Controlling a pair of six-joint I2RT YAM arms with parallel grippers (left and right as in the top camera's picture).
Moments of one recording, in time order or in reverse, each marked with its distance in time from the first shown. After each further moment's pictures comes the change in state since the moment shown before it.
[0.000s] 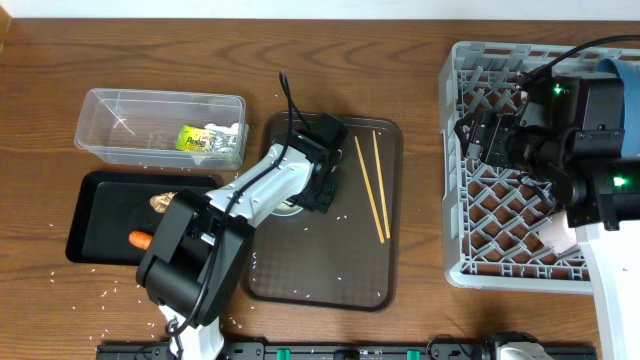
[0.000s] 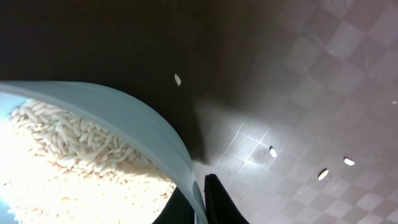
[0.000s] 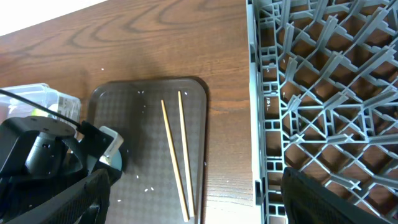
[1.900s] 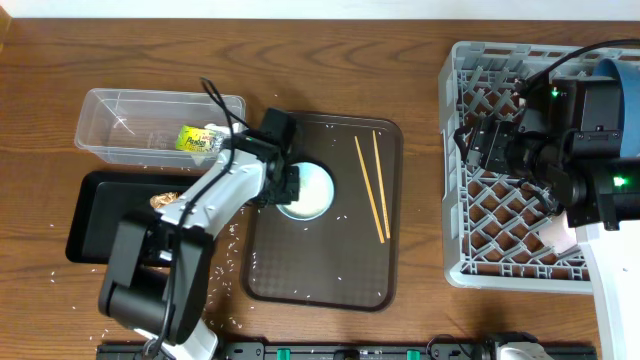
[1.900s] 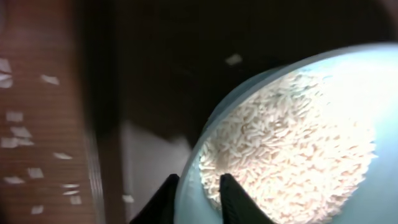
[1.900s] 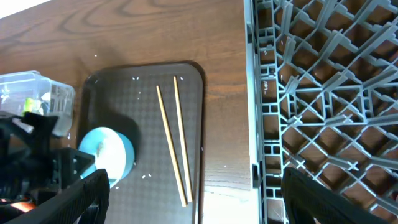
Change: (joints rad) left arm 0.175 -0.134 -0.152 0.083 0.040 -0.209; right arm 0.000 0.000 0.000 -0.057 0.000 -0.001
